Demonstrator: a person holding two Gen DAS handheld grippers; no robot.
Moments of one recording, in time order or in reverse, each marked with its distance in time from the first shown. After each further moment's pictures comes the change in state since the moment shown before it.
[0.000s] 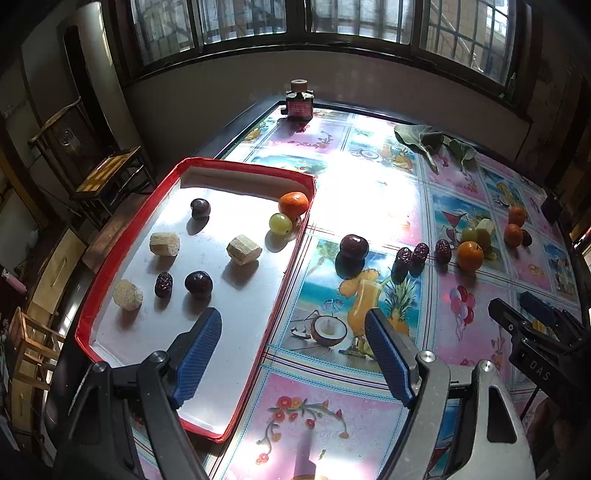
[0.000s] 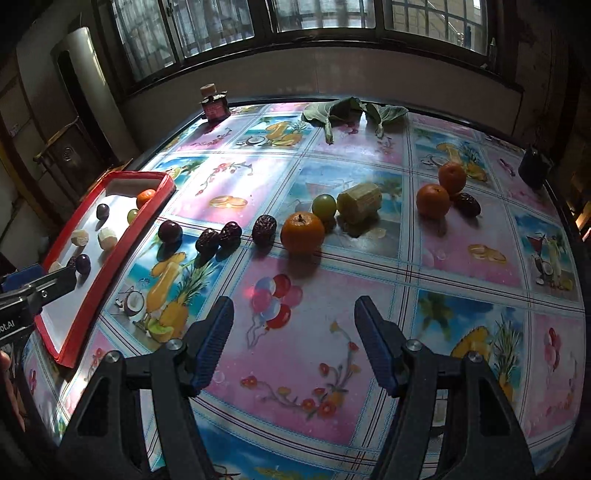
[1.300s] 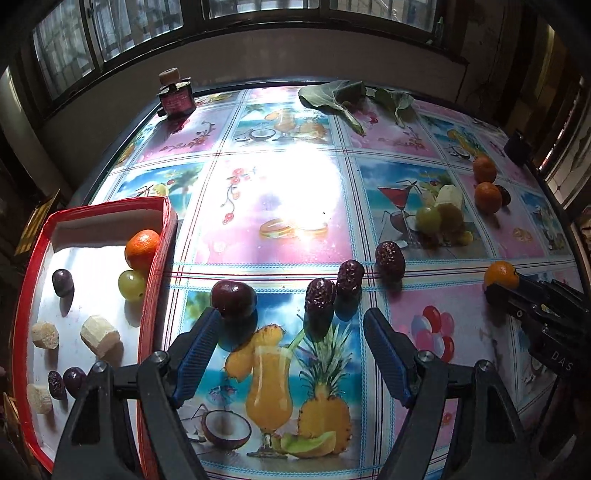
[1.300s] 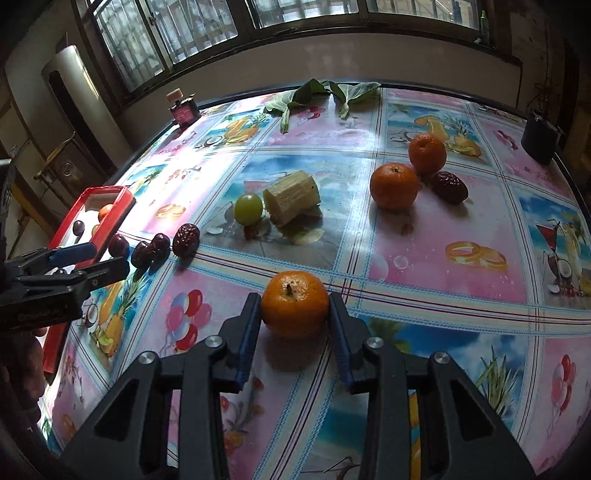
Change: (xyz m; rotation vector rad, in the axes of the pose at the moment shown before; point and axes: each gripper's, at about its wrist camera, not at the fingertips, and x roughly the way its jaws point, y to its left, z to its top) left arm 0.089 -0.084 0.033 0.278 0.065 -0.192; right arm 0.032 -0.068 0.005 0.061 0.017 0.076
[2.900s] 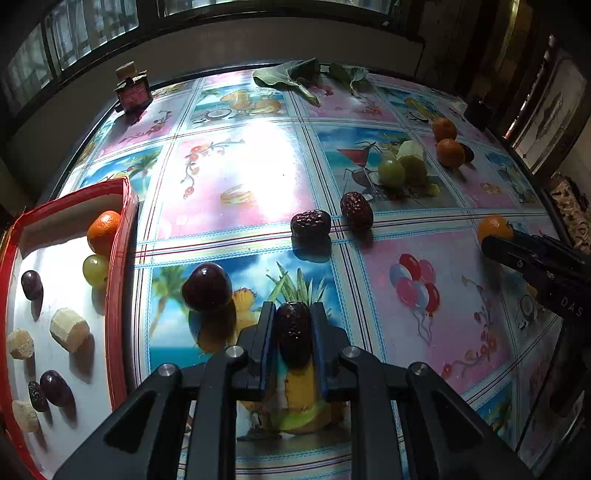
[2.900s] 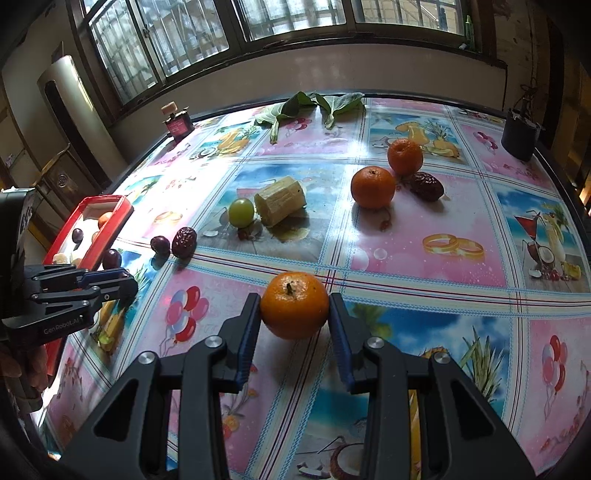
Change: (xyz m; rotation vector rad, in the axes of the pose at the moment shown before) left arm -0.004 -0.003 -0.025 0.077 0.040 -0.135; right arm -0.019 0.001 -0.013 0.019 -0.042 -0.032
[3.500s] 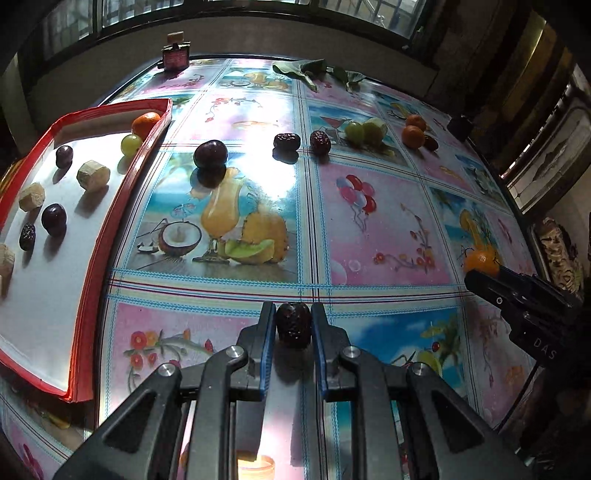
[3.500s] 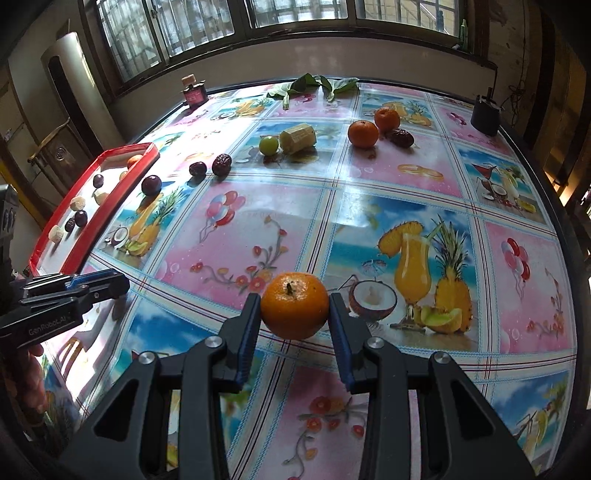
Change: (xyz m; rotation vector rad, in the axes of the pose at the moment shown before) left arm -0.051 -0.019 -0.088 -0.166 -0.029 -0.054; right arm -0.063 0.032 -0.073 -0.049 0.048 -0.066
